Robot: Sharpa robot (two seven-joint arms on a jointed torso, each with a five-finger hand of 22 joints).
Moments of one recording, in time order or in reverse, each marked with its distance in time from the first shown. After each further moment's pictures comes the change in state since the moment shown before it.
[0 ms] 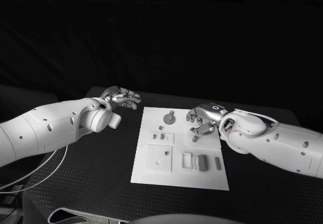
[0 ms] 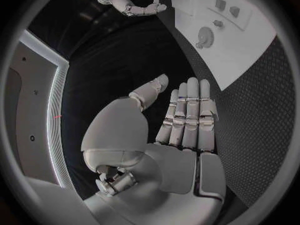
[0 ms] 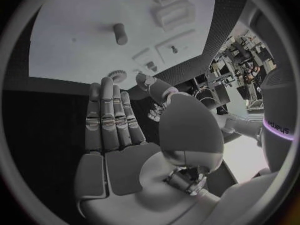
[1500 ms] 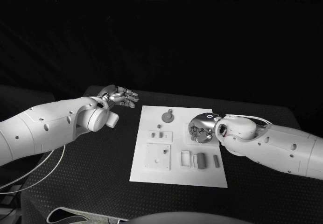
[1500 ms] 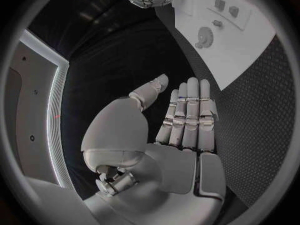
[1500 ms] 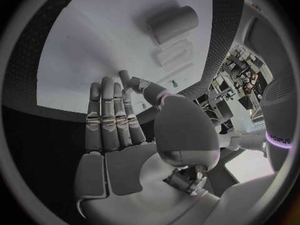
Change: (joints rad) left arm 0.000 0.001 -0.001 -0.005 0.000 0.005 0.000; left_hand 0.000 0.000 0.000 0.000 0.000 0.000 0.000 0.000 0.000 0.000 0.000 0.000 0.000 0.000 0.000 -0.004 0.005 0.000 0.000 0.000 0.000 -0.001; right arm -0.027 0.026 -0.028 -0.040 -0.078 0.175 -0.033; right_hand 0.031 0.085 -0.007 -0.032 0.000 0.092 0.013 0.054 -0.005 0.070 -0.034 0.043 -0.002 0.017 -0.016 0.023 0.009 0.000 0.006 -0.006 0.016 0.000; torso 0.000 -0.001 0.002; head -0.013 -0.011
